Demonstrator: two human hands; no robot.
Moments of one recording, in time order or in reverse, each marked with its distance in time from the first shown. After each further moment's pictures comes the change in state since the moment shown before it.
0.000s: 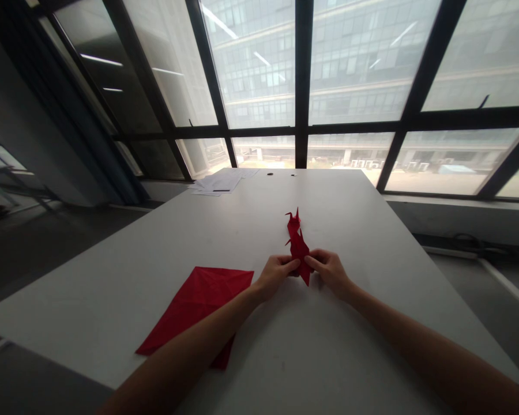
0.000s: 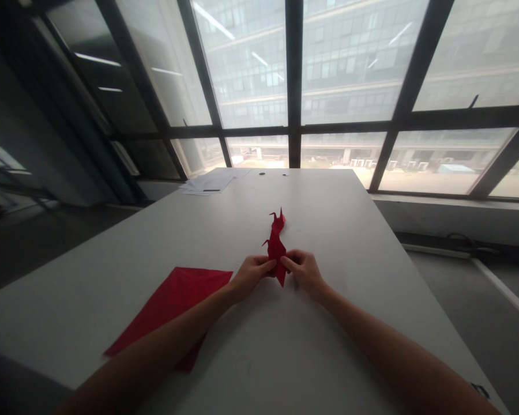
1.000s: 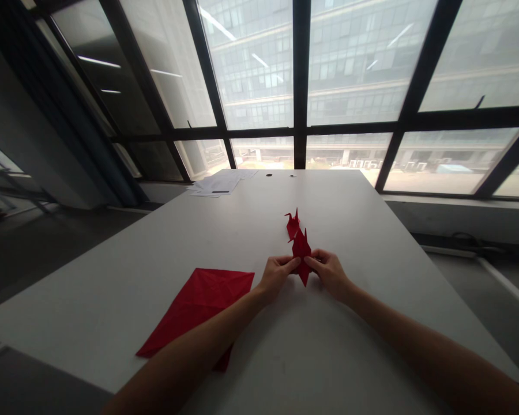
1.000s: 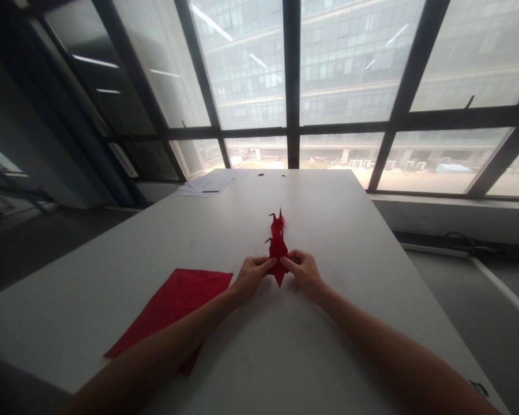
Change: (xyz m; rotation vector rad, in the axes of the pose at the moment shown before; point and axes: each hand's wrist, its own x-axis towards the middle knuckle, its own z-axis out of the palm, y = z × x) left_hand -0.001 -0.004 0.007 -0.040 0.049 0.093; right_hand -0.003 0.000 0.006 0.245 0.020 0.100
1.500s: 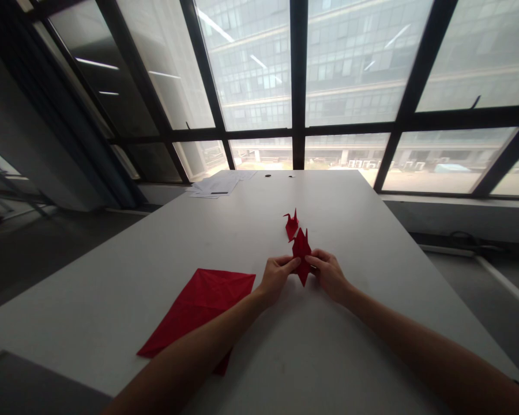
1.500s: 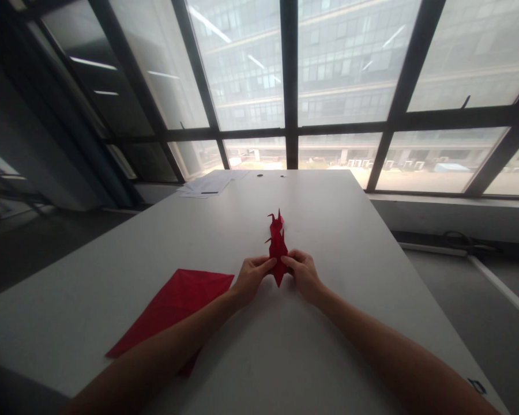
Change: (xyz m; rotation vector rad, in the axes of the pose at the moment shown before) left_hand -0.001 0.000 0.007 -0.048 0.057 0.016; right_hand -0.002 -0.002 0.006 0.160 0.031 0.038
